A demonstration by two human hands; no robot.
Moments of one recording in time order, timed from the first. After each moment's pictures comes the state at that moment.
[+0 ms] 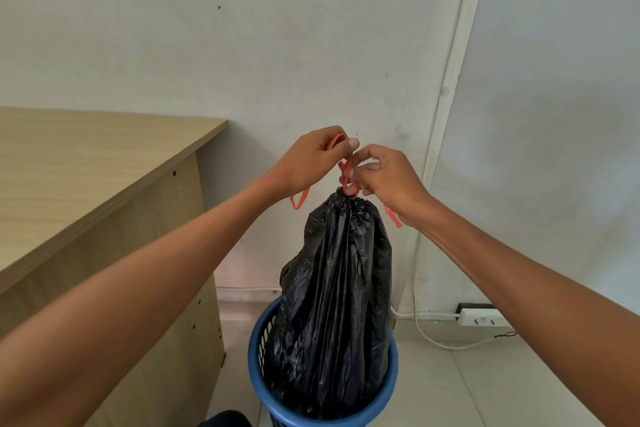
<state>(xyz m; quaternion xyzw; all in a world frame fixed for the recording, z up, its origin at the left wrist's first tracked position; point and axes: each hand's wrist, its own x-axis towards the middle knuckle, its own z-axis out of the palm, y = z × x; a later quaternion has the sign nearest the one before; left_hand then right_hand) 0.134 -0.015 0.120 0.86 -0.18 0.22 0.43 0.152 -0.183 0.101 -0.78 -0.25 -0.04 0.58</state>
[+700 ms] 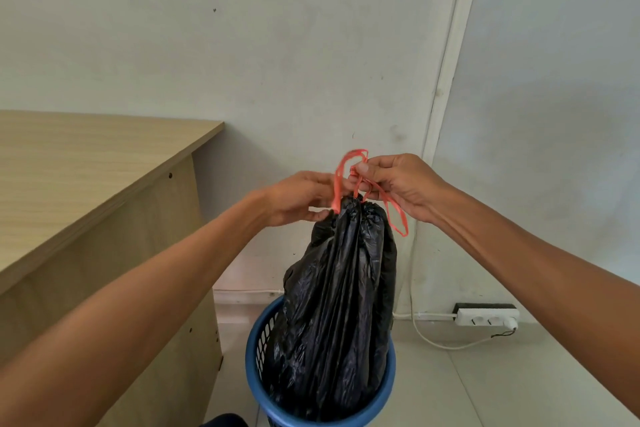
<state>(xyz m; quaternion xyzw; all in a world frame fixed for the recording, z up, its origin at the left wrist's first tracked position) 0.143 -0.002 0.080 0.70 -0.08 -0.14 0.70 0.161 -0.210 0.110 -0.70 -0.18 0.11 0.68</state>
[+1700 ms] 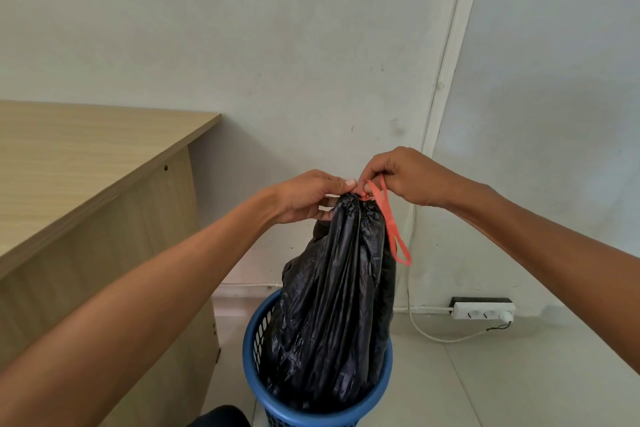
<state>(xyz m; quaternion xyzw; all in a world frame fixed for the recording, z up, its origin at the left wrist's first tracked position) 0.152 -0.018 0.069 0.73 -0.09 -0.14 0.66 0.163 -0.226 0.124 -0.89 -0.39 -0.05 0.24</state>
